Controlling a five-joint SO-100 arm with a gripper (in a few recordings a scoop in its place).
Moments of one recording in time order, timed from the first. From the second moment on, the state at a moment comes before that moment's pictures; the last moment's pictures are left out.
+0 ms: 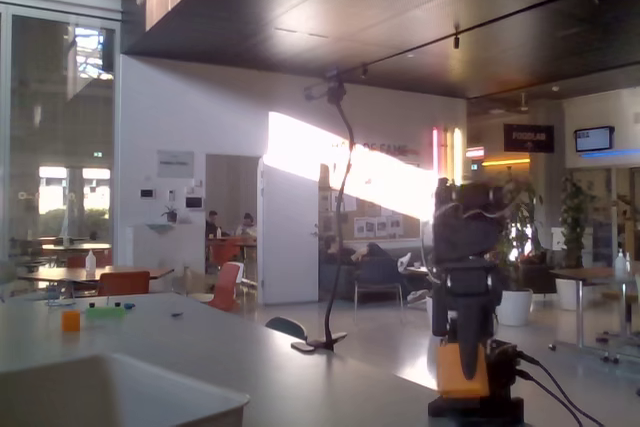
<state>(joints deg) -54.1 98.5 87.0 80.2 21.6</state>
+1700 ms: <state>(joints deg) 4.8 75.1 68.6 42.2 10.0</state>
